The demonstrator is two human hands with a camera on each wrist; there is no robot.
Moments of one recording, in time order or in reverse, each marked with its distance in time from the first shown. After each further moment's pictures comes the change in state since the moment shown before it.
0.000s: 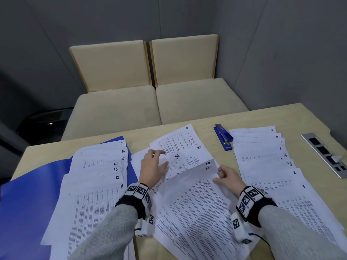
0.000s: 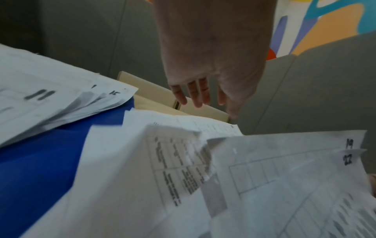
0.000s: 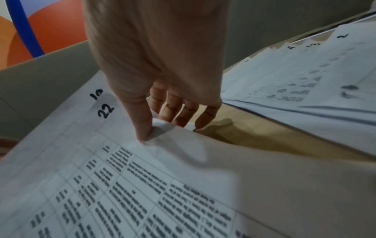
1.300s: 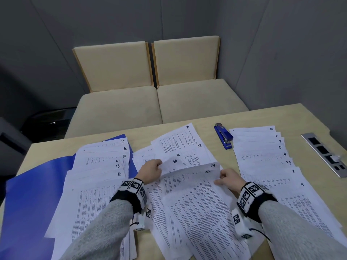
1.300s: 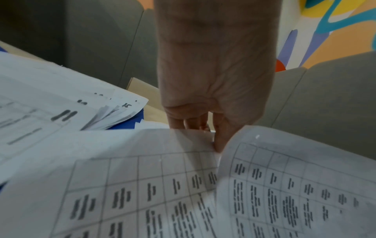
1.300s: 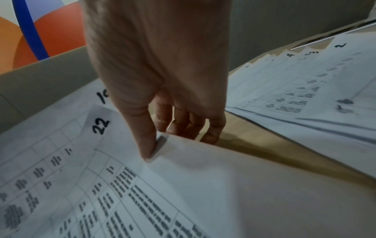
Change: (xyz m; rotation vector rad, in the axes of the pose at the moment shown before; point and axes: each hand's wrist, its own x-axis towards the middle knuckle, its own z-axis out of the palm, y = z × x) left_hand -0.008 0.003 -0.025 0.027 -0.422 -0.125; right_hand 0.002 -0.002 0.000 -0.092 -0.133 0.179
